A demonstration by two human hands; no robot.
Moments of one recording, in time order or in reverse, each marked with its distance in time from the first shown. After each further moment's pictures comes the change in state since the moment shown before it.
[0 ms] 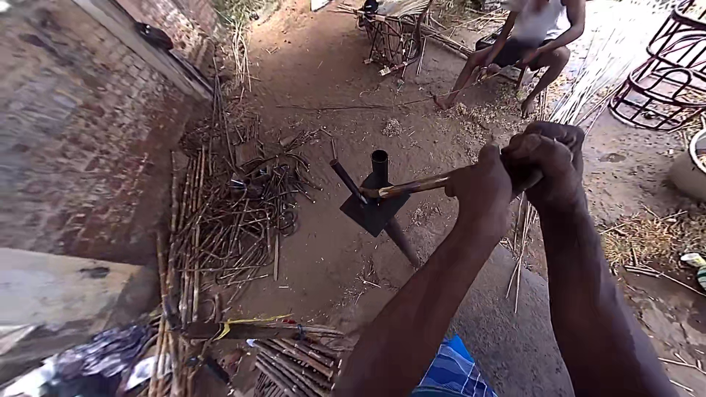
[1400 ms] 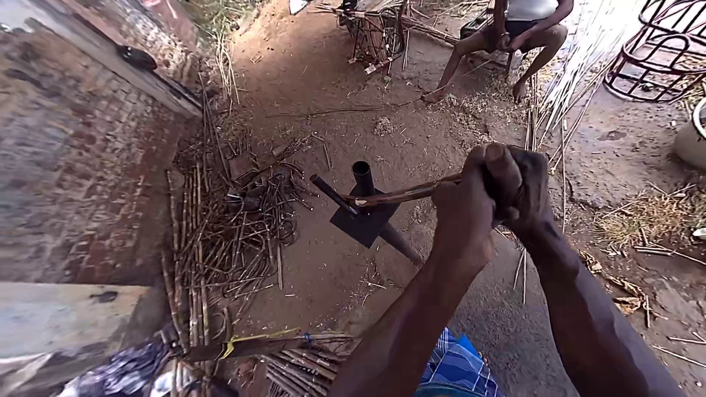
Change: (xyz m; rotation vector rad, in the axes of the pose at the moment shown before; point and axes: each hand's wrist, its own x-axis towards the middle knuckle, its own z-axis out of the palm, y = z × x) left_hand -0.003 0.003 0.000 0.135 -0.079 0.033; right_hand -0.009 -0.020 0.026 -0.575 0.097 0.170
